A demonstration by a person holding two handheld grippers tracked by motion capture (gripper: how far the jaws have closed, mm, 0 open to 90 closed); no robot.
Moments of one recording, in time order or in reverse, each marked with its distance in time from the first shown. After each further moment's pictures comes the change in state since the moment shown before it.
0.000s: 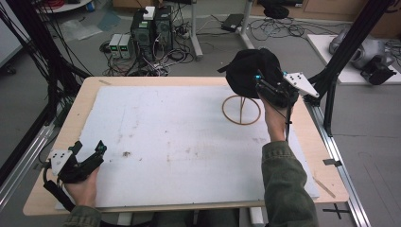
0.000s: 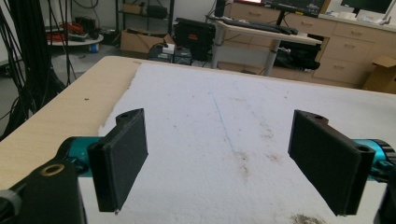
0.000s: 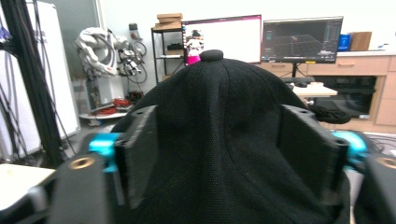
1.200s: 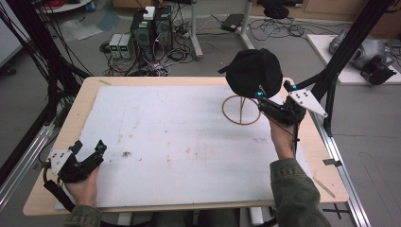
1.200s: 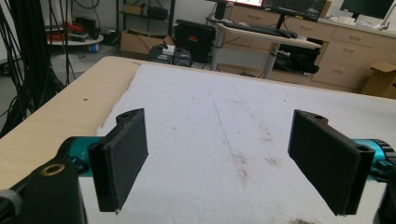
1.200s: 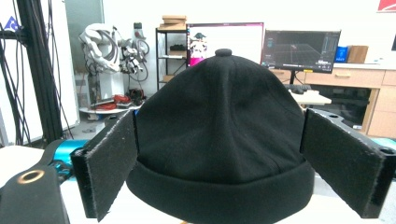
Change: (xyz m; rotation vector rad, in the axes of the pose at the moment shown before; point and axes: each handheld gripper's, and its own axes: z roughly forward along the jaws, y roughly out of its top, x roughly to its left) left arm 0.000 0.000 0.001 -0.009 0.000 -0.017; right arm 0.009 -0.005 -0.052 -0.017 0.010 -0.058
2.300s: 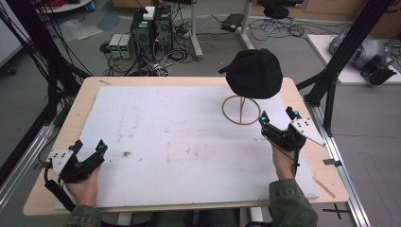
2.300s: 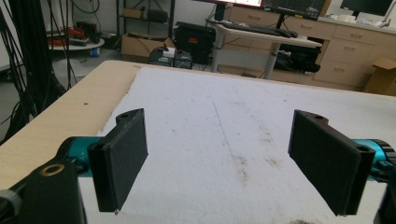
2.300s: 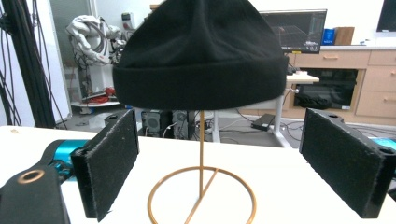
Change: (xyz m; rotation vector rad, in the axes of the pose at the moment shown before) left arm -0.002 0.000 0.000 -0.009 0.003 0.023; right arm -0.007 -0.063 -0.042 0.034 -0.045 0.039
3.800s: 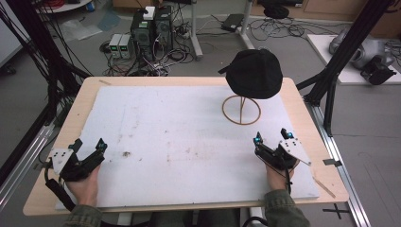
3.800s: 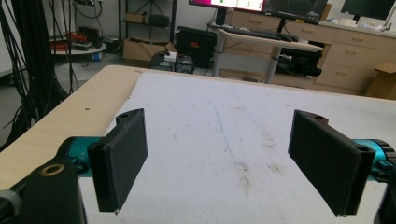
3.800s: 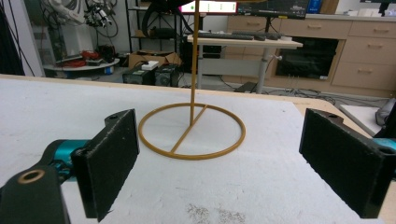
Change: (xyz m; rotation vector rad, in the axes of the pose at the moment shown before) left arm 0.000 0.001 0.003 -0.015 0.005 0.001; right arm 0.014 -0.056 -0.025 0.131 -0.080 -0.060
